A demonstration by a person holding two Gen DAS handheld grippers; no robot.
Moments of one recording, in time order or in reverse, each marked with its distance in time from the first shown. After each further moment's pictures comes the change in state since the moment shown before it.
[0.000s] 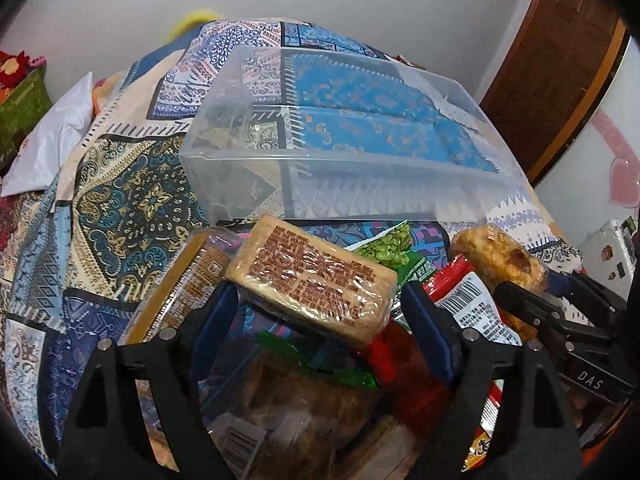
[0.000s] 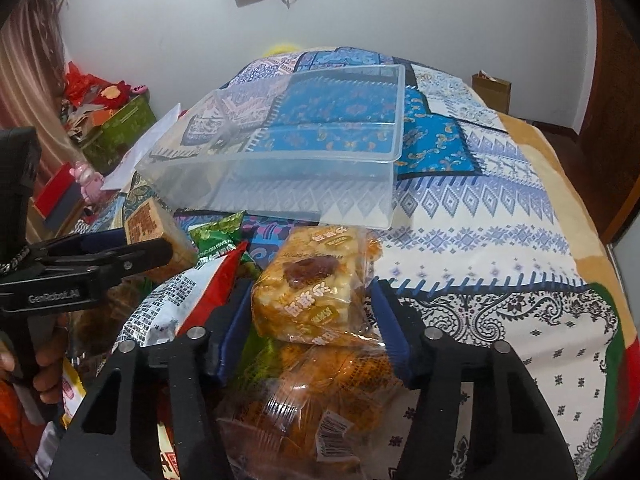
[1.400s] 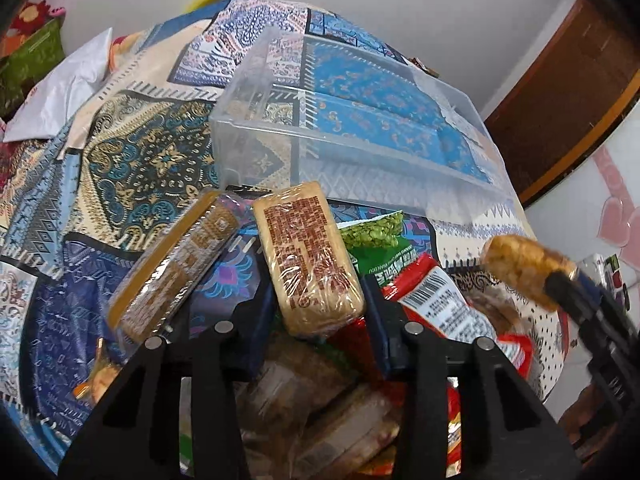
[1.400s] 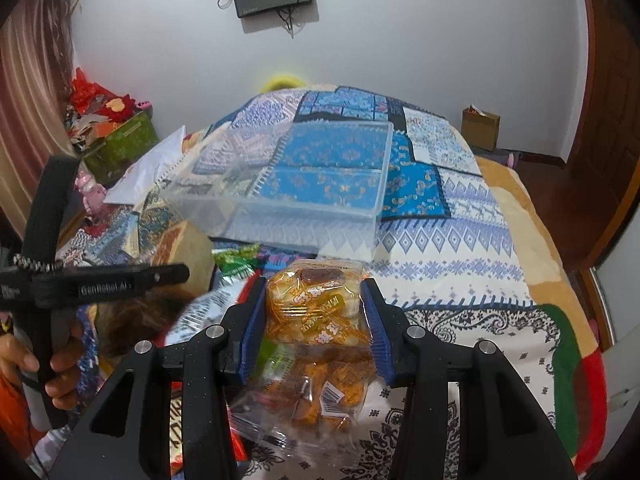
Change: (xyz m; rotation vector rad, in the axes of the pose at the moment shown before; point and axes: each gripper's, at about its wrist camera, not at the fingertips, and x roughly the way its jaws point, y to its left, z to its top) left arm -0.028 0.005 -0.009 -0.134 0.047 -0.027; right arm -0.054 0.020 0.011 -0.043 -0.120 -0.059
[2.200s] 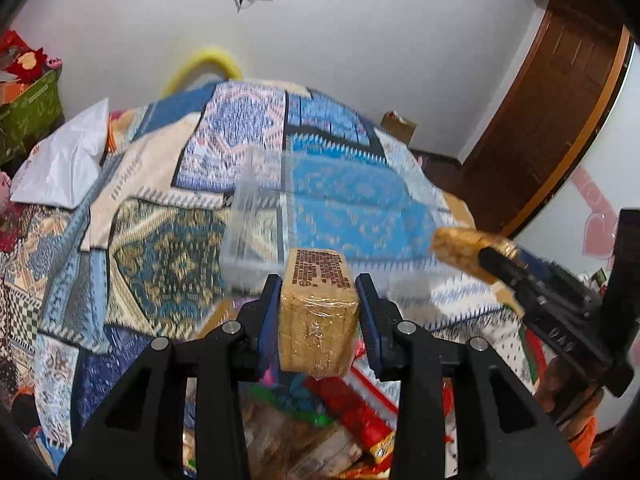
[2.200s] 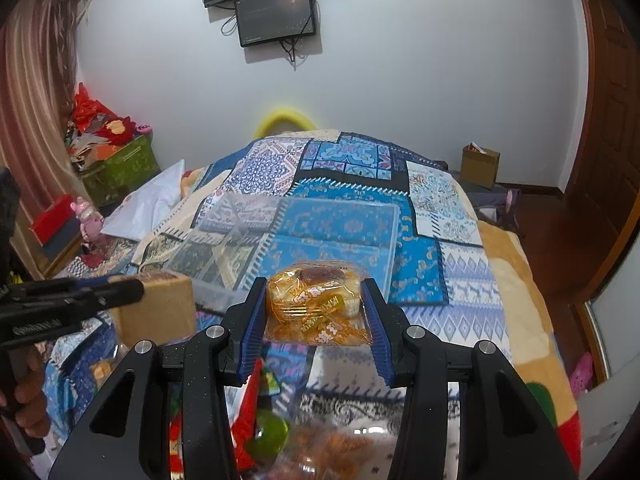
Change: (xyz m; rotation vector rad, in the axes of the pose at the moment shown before) left arm -0.078 -0.017 0.056 0.056 -0.204 -0.034; right arm 0.009 0.005 0.062 -0.023 -0.080 -0.011
